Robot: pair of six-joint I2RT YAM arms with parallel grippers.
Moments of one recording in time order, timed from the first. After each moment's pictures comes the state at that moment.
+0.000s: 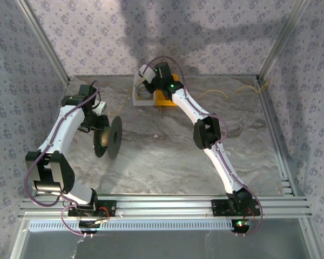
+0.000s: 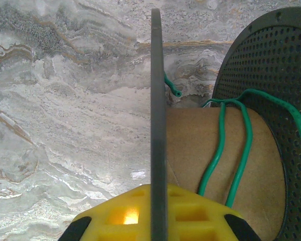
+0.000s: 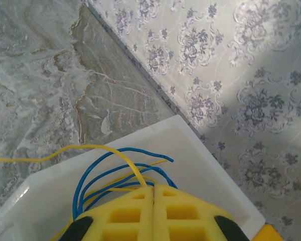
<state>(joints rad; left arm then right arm) -0.10 1.50 1.35 -1.17 0.00 0.03 0.53 2.73 2.66 -0.35 -0.25 -0.46</state>
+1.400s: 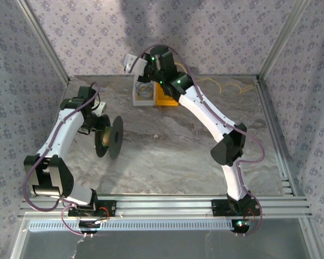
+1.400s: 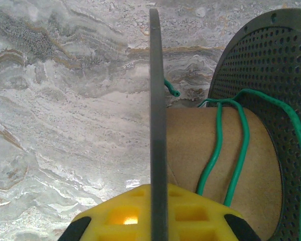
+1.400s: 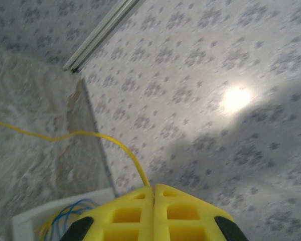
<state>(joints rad) -0.10 1.46 1.30 -1.12 0.04 0.03 0.71 2.06 2.22 -0.38 -0.04 -0.88</state>
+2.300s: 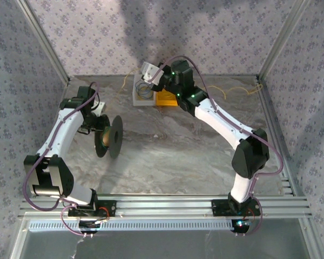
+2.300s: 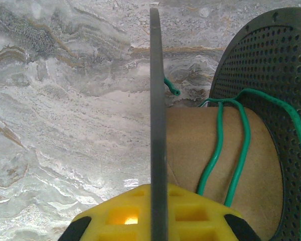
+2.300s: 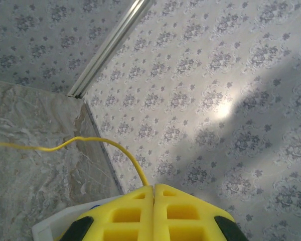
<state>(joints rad) -0.10 1.46 1.31 -1.13 0.04 0.01 0.65 1.79 1.68 0.04 -0.19 -0.76</state>
